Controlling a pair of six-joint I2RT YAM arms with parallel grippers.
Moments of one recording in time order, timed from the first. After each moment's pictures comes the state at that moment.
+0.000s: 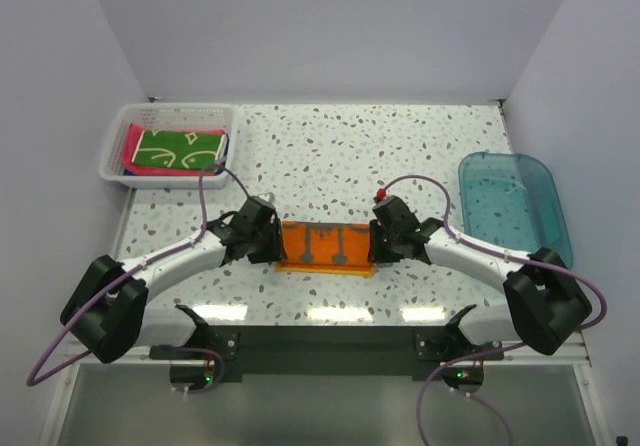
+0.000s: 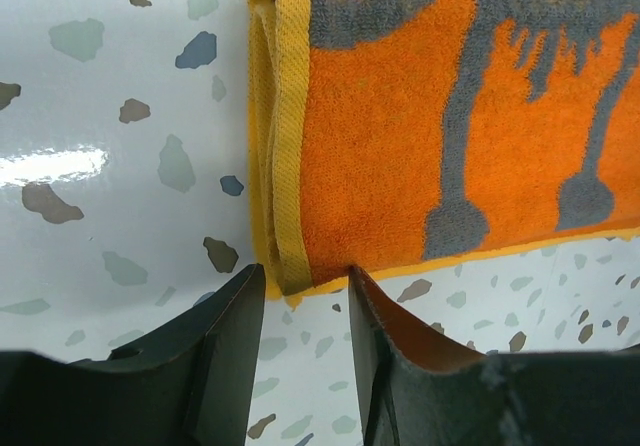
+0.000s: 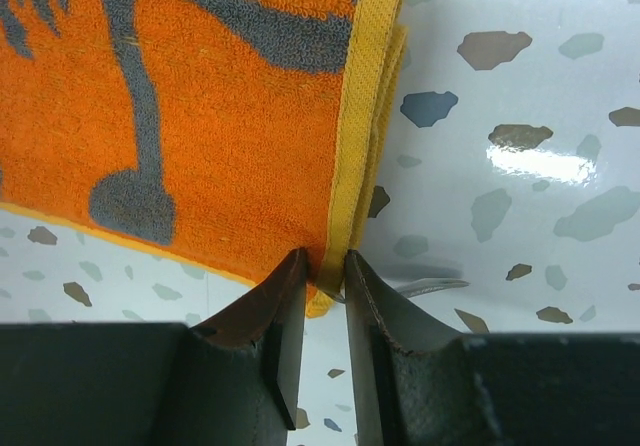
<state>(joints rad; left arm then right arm) -0.62 1.29 0.65 -0.39 0.01 -0.70 0.65 1.35 0.68 -0.39 0.03 0.60</state>
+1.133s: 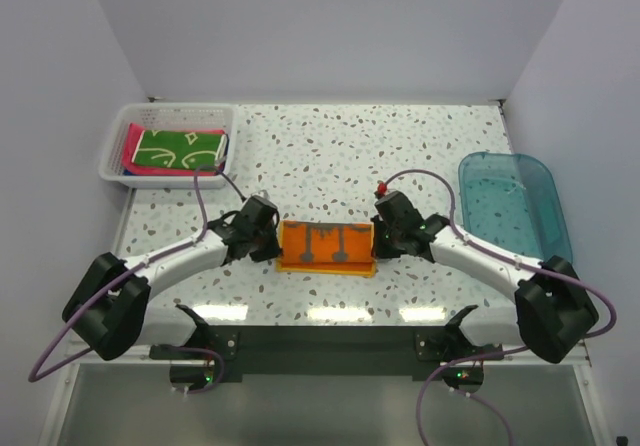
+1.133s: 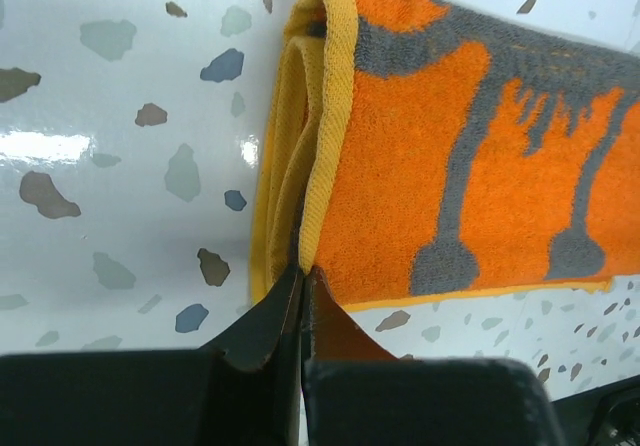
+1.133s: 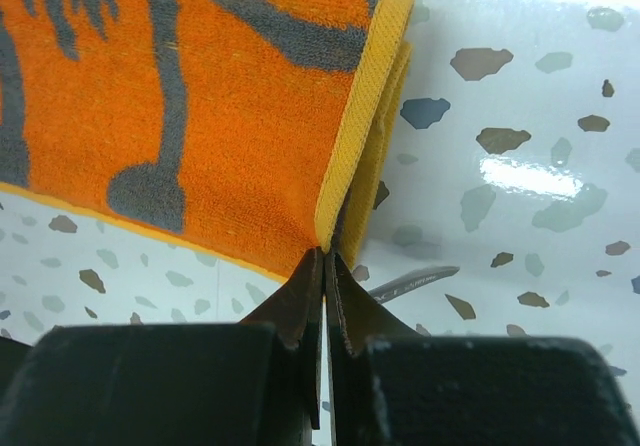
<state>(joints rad) -0.62 1.31 0.64 -0.35 -0.05 -0.85 0.65 1.31 0.71 -0.44 0.04 0.57</state>
